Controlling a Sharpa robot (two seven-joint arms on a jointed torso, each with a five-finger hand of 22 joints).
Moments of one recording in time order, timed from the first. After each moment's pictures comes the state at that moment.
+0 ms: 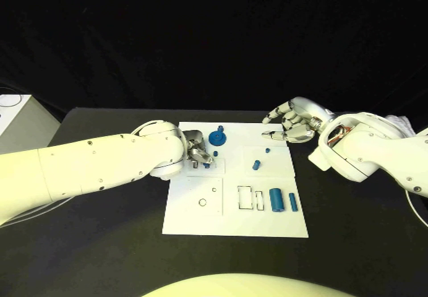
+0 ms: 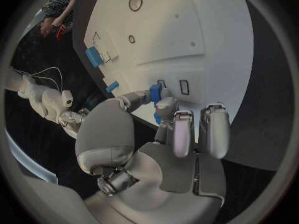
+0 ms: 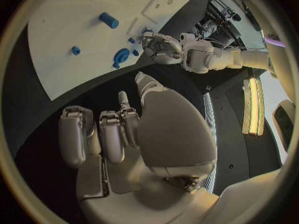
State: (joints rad) left arm 1.31 -0.64 -0.14 1.46 -1.13 -0.04 -0.60; left_hand 0.97 -0.21 0.80 0.08 0.39 0.89 0.04 0.79 0.92 1.30 -0.05 1.16 0.93 1.47 -0.10 1.56 1.31 0.05 1.42 0.02 1.50 1.31; right arm 1.38 -0.92 -0.16 1.65 -1.03 -0.40 -0.12; right_hand 1.42 -0.18 0.21 0.29 0.23 0.88 0.17 0.14 0.41 1.43 0.09 1.43 1.31 1.47 0.02 1.56 1.31 0.02 1.47 0.12 1.42 1.31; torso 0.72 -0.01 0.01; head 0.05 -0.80
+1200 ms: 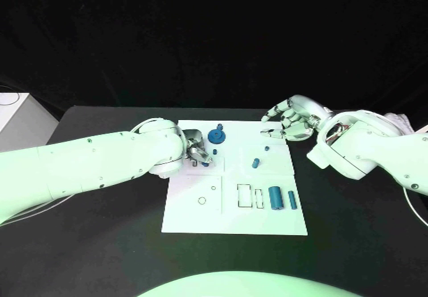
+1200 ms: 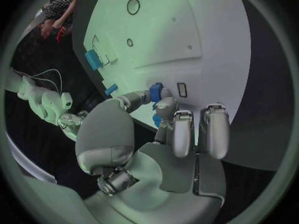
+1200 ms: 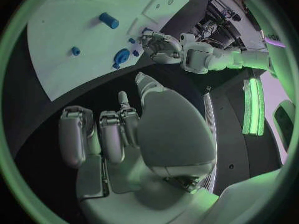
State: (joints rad) left arm 1.31 -0.63 -0.14 1.45 -1.13 0.00 -0.60; left_hand 0.97 -0.21 0.80 0.08 0.39 0.89 0.04 0.79 0.92 1.30 -0.05 1.16 0.93 1.47 -0.10 1.56 1.31 0.05 1.43 0.02 1.50 1.31; right arm 1.38 -0.92 -0.16 1.65 -1.03 -0.40 -0.12; right_hand 1.42 -0.18 0.21 0.28 0.23 0.88 0.17 0.14 0.41 1.43 0.09 1.43 1.31 1.47 0.02 1.56 1.31 0.02 1.47 0.12 1.42 1.31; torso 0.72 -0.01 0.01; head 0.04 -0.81
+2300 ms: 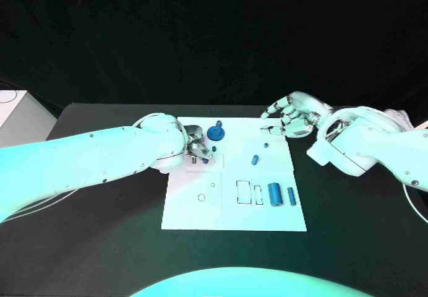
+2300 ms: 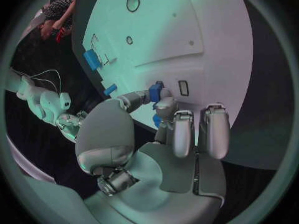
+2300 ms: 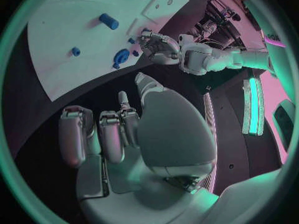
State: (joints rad) left arm 1.31 -0.61 -0.13 1.42 -1.13 0.02 -0.60; left_hand 0.97 -0.21 0.80 0.08 0.38 0.89 0.04 0.79 0.94 1.31 -0.04 1.16 0.93 1.47 -0.10 1.56 1.31 0.05 1.43 0.02 1.50 1.31; right arm 1.38 -0.92 -0.16 1.65 -1.03 -0.40 -0.12; right_hand 1.42 -0.18 0.21 0.29 0.23 0.88 0.17 0.14 0.41 1.43 0.09 1.43 1.31 1.47 0.02 1.55 1.31 0.02 1.47 0.12 1.42 1.31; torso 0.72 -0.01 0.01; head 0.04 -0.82
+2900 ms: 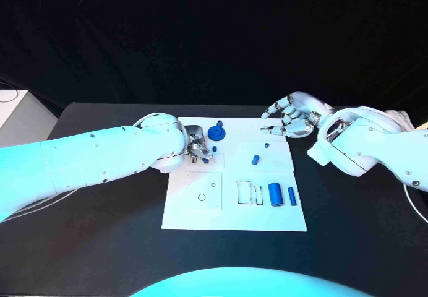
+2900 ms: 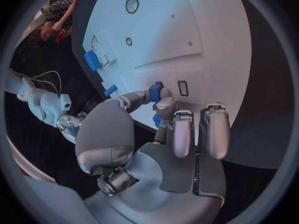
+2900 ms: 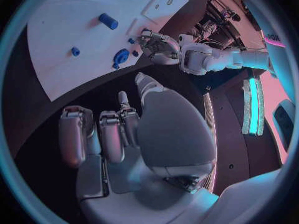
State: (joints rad) left arm 1.31 -0.61 -0.13 1.42 -1.14 0.03 -0.60; left_hand 0.97 -0.21 0.80 0.08 0.38 0.90 0.05 0.79 0.94 1.31 -0.04 1.16 0.94 1.47 -0.10 1.56 1.31 0.05 1.43 0.02 1.50 1.31; right arm 1.38 -0.92 -0.16 1.65 -1.03 -0.40 -0.12; right_hand 1.42 -0.18 0.21 0.29 0.23 0.88 0.17 0.14 0.41 1.43 0.09 1.43 1.31 1.47 0.02 1.55 1.31 0.02 1.47 0.12 1.42 1.31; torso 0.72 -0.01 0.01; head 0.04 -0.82
